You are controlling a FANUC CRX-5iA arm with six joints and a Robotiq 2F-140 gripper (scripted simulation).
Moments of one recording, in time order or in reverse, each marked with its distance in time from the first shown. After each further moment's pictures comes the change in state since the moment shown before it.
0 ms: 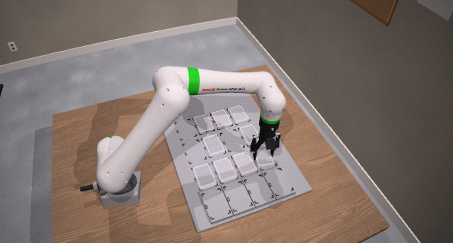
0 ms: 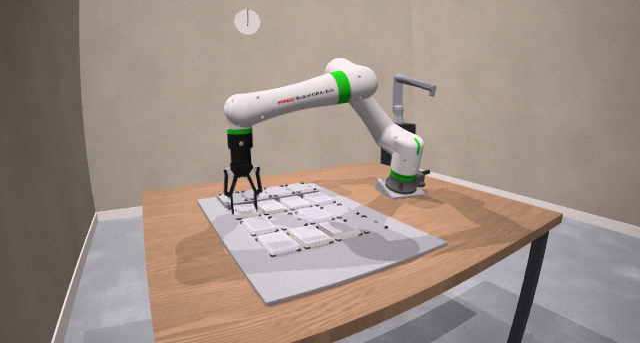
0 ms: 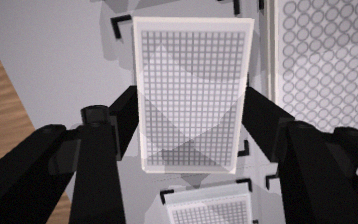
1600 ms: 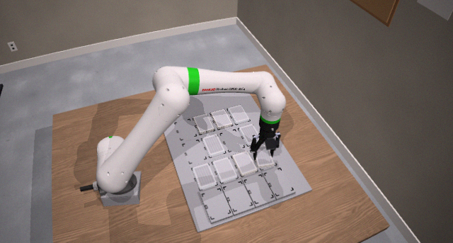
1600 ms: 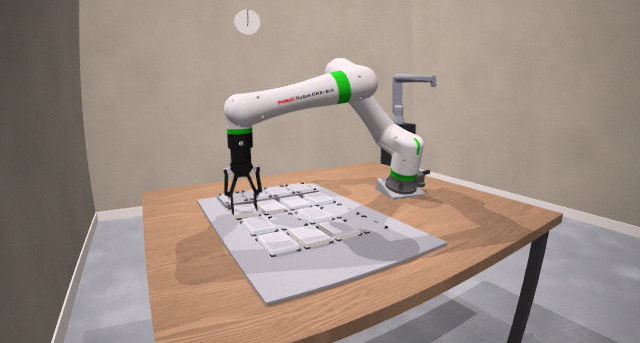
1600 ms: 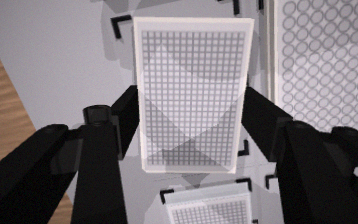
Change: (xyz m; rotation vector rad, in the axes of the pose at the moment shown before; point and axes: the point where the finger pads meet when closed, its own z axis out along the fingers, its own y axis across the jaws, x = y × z) arm 0.000 0.000 0.000 0.000 0.000 0.000
